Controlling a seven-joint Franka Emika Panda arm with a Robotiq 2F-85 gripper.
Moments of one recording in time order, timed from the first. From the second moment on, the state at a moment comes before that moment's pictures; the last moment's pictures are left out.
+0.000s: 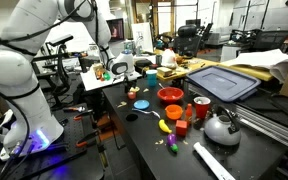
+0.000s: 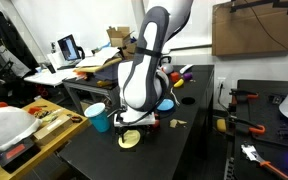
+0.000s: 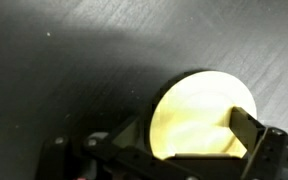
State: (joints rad) arm 0.30 0.71 0.14 -2.05 0.33 2.95 1.00
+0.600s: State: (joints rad) arm 0.28 0.73 0.16 -2.05 0.36 3.01 0.98
